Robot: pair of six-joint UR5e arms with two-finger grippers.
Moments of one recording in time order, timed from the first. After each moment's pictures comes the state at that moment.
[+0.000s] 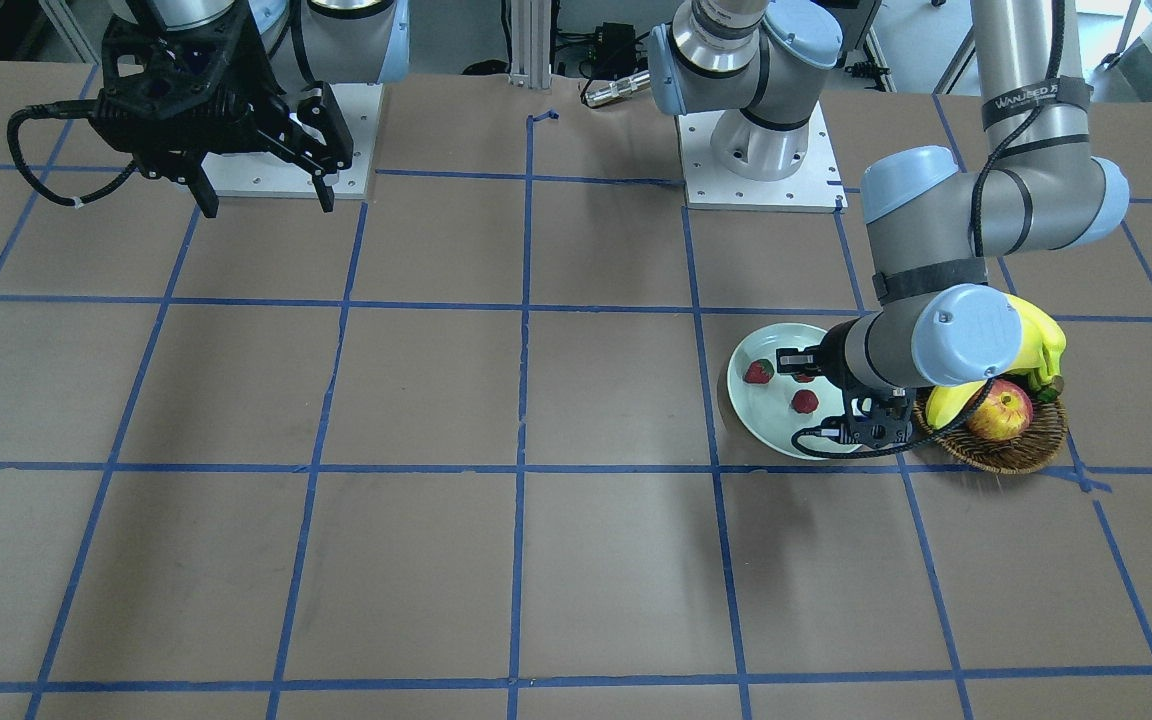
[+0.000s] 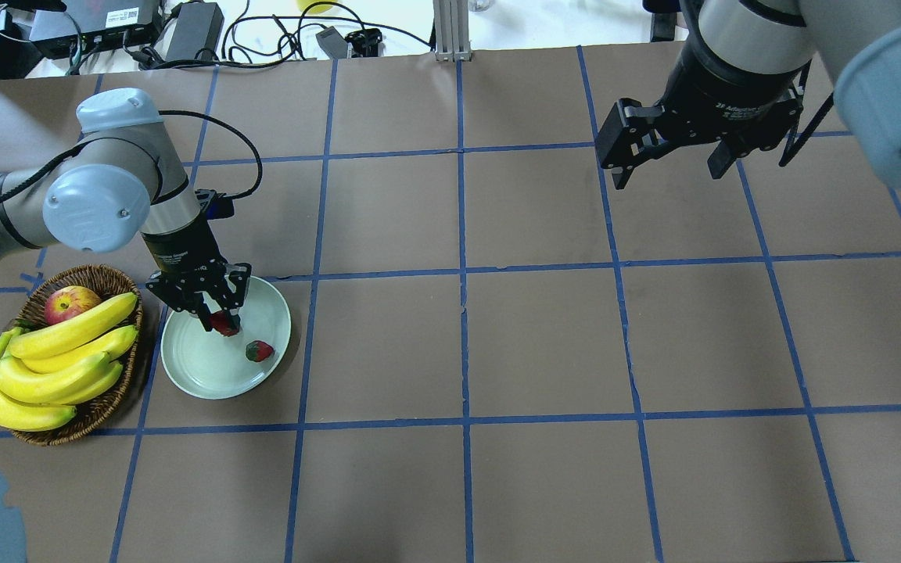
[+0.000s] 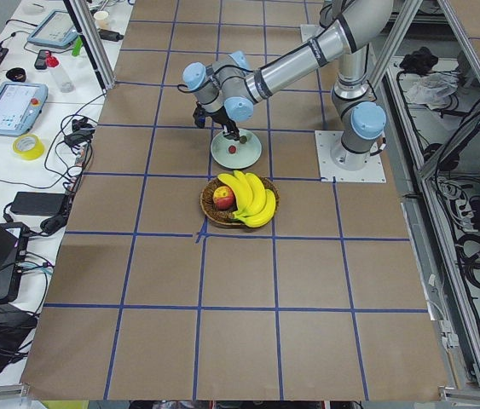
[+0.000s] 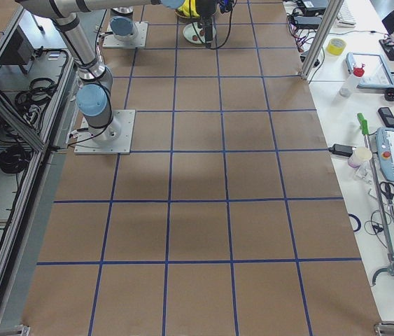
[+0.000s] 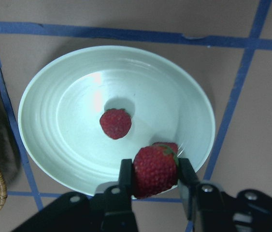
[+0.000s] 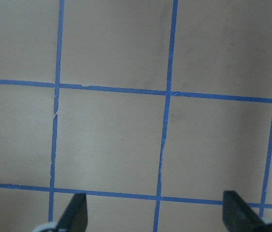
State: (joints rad) left arm -1.38 -1.87 -1.84 -1.44 1.63 0.13; right arm 1.64 -1.65 1.58 -1.58 -1.55 -0.01
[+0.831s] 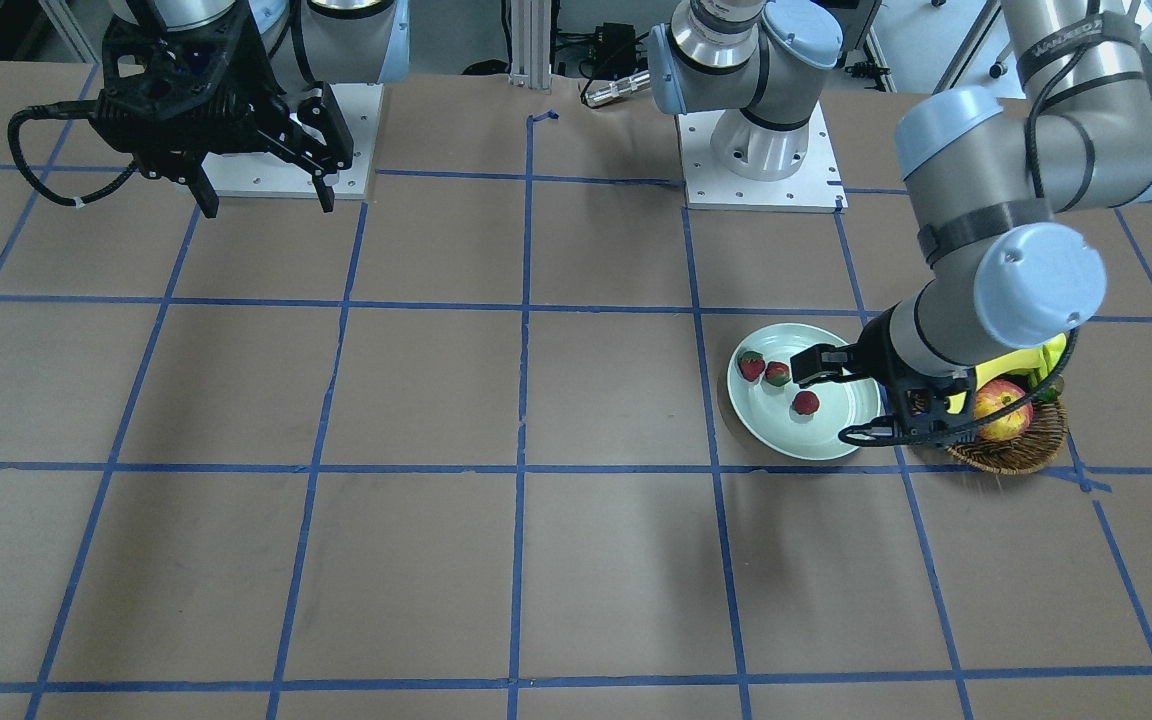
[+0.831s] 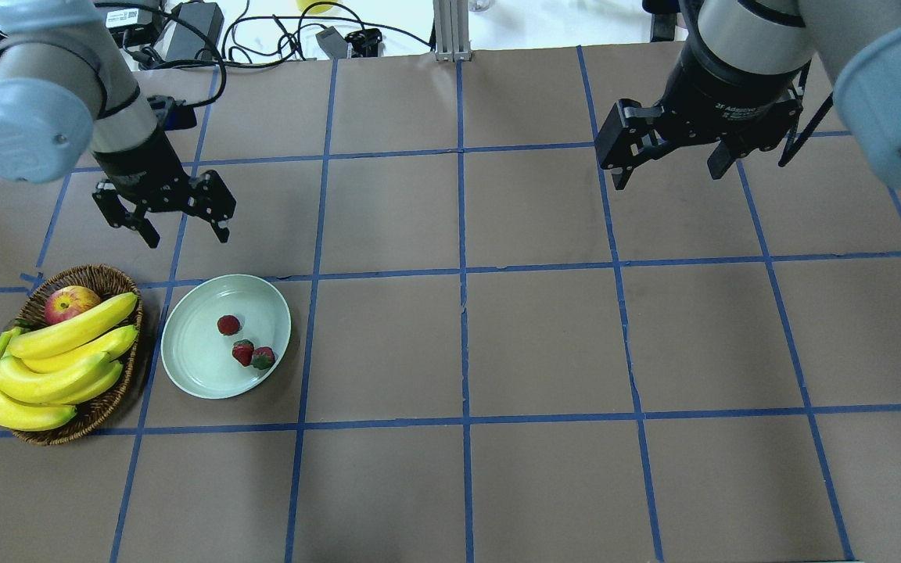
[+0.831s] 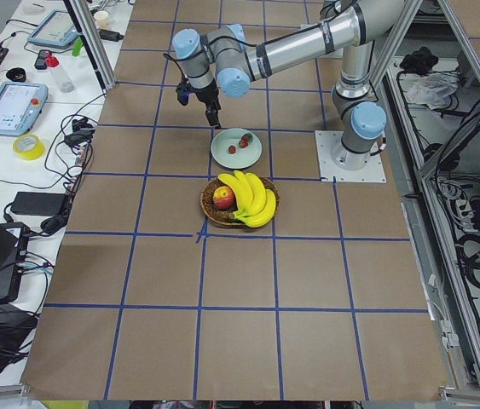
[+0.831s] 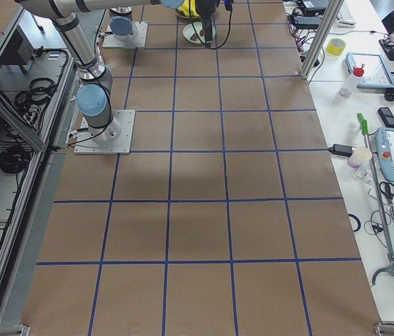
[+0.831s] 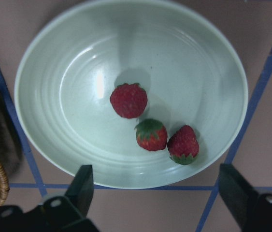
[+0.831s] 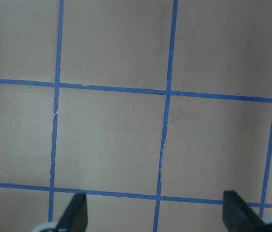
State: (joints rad) left arm -1.39 -1.79 -1.60 -1.51 1.62 0.12; right arm 1.64 -1.65 1.58 -1.58 -1.56 -0.01
